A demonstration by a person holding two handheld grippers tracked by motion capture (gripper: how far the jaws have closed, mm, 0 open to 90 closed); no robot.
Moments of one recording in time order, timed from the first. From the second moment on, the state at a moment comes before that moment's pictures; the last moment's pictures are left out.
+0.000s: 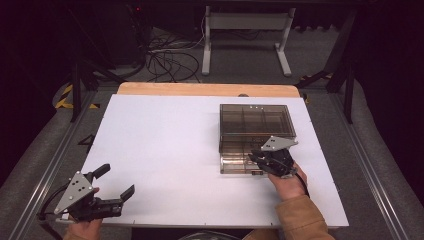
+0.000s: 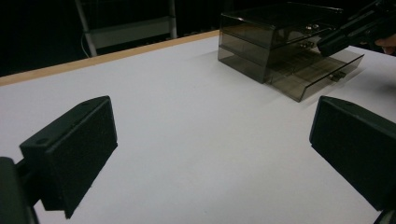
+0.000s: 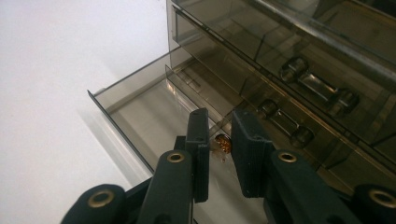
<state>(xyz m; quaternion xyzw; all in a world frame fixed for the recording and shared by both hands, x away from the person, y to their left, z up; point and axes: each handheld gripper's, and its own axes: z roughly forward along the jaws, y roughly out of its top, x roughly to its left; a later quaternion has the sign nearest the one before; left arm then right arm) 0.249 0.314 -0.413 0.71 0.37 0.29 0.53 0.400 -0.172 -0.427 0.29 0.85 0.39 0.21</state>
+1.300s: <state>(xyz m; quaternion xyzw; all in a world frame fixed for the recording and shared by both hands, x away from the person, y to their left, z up) 0.249 0.314 -0.413 0.71 0.37 0.29 0.53 0.410 -0.172 -0.443 0.31 0.87 0.34 0.19</state>
